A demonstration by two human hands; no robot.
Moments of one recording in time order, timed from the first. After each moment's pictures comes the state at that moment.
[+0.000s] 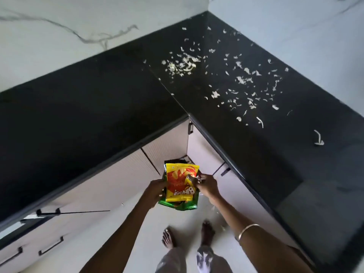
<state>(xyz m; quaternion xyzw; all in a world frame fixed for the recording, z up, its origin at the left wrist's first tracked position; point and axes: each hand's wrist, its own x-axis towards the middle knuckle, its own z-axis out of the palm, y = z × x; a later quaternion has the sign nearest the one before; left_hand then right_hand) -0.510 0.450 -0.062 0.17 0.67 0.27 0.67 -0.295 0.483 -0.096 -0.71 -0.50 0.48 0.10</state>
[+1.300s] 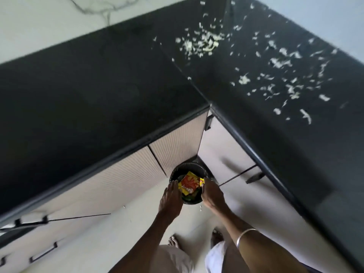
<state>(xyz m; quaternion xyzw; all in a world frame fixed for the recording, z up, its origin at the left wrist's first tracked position) -0.507 0.444 -0.230 0.60 0.74 0.04 0.31 -0.335 0.499 -0.235 -0.68 -0.66 0.31 -0.01</state>
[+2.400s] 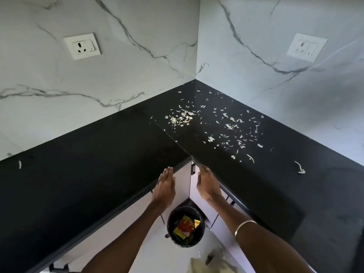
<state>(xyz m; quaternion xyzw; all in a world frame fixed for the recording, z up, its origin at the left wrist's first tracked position) -0.528 0.526 0.033 0.70 0.65 0.21 0.22 -0.341 0.544 0.052 -0.65 -0.71 0.16 0.22</state>
